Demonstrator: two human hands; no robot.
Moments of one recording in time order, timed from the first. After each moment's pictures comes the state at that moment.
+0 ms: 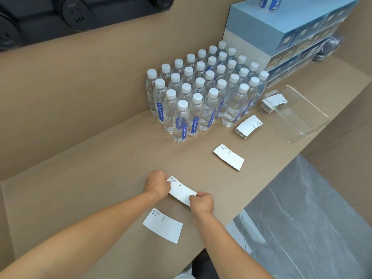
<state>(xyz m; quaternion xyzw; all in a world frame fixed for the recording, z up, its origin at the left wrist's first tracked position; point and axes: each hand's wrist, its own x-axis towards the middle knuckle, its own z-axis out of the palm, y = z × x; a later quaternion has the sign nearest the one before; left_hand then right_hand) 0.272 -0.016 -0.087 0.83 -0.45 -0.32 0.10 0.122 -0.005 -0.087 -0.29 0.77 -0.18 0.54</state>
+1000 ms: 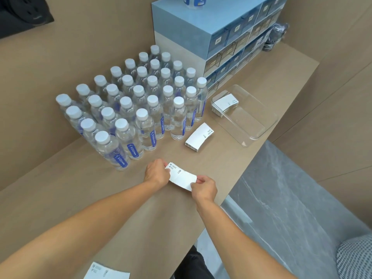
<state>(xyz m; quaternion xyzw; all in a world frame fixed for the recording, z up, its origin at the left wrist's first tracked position) 0.138 -0.199 -0.081 0.80 -0.47 -0.34 0.13 -0.011 -0.169 -0.088 -0.28 0.79 -0.27 0.47</state>
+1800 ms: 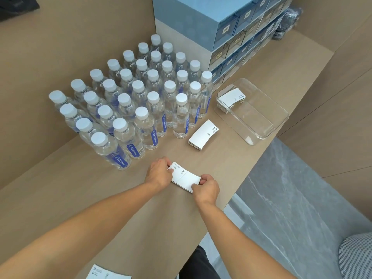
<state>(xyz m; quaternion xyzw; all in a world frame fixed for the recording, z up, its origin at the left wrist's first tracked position) 0.143 -0.209 -0.096 0.77 -0.54 -0.33 0.09 -0.009 -0.177 -0.101 -0.37 0.80 -0.20 0.42</state>
